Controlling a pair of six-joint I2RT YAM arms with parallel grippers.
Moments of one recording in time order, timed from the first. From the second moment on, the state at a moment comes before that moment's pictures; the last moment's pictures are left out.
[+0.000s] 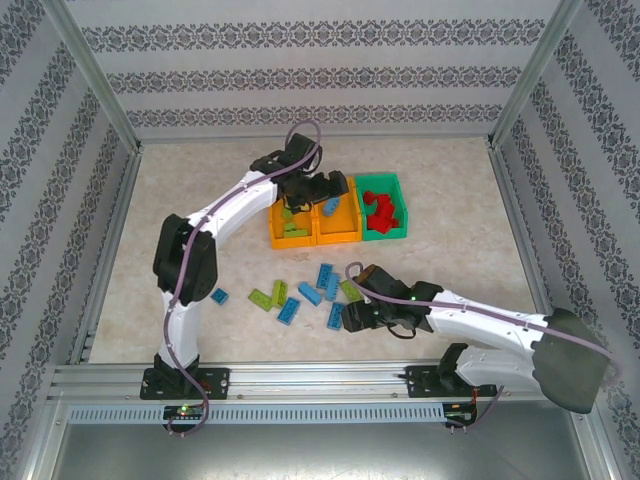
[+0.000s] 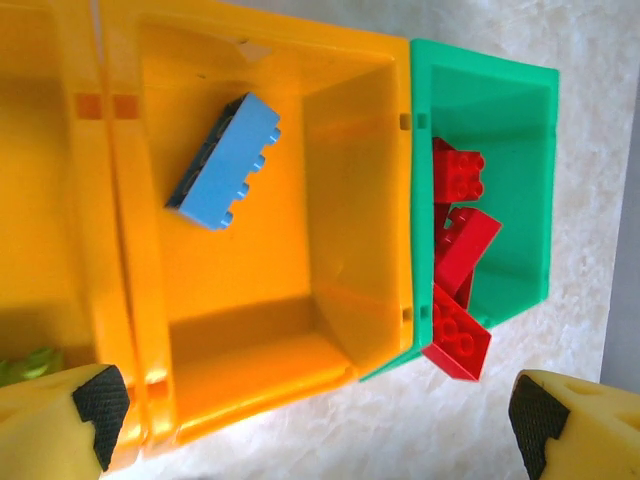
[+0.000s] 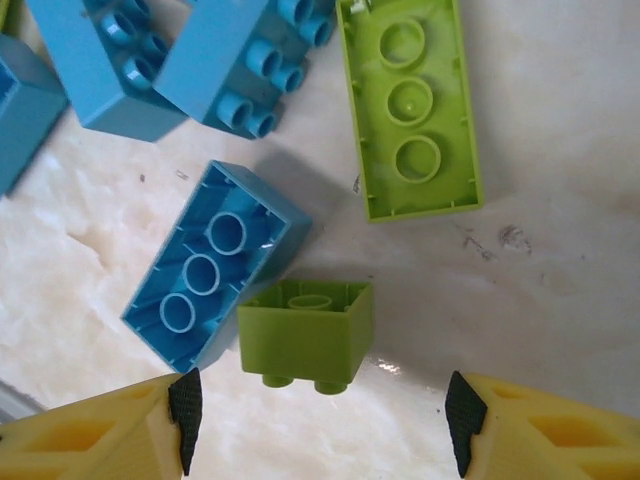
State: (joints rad) left arm -0.52 2.02 1.79 -0.71 0.23 -0.79; right arm 0.91 1.16 0.55 -0.52 -0.07 0.63
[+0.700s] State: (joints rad) left arm -0.44 1.69 1.36 -0.67 0.18 -0.79; right arm 0.94 1.32 0.63 -0.52 0.00 0.63
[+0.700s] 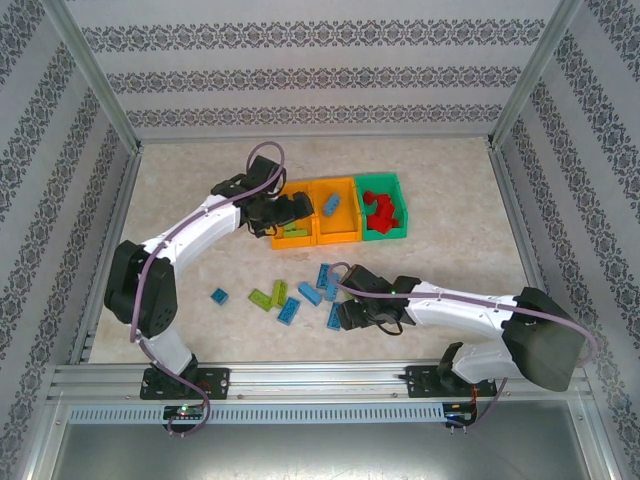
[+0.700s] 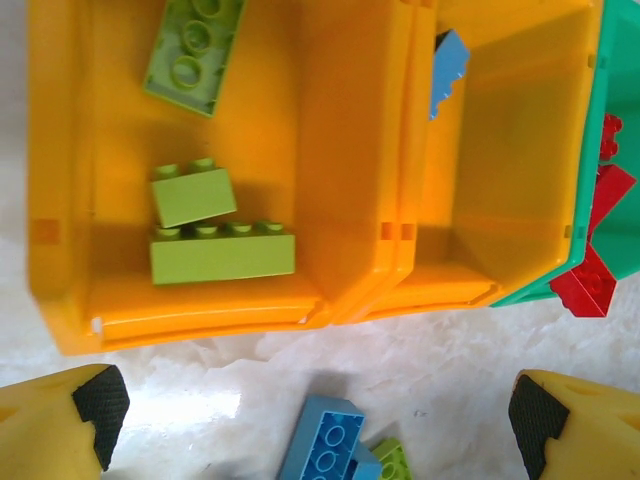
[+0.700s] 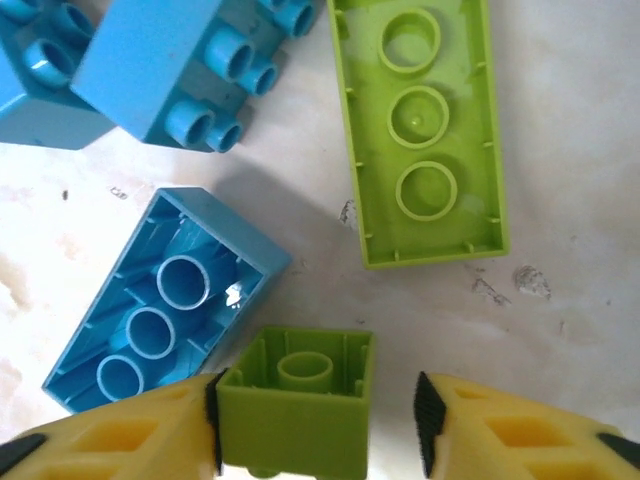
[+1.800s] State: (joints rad) left arm -0.24 1.12 0.73 -0.93 0.03 -0.83; right arm 0.67 1.94 1.52 -0.45 -0.19 0.46
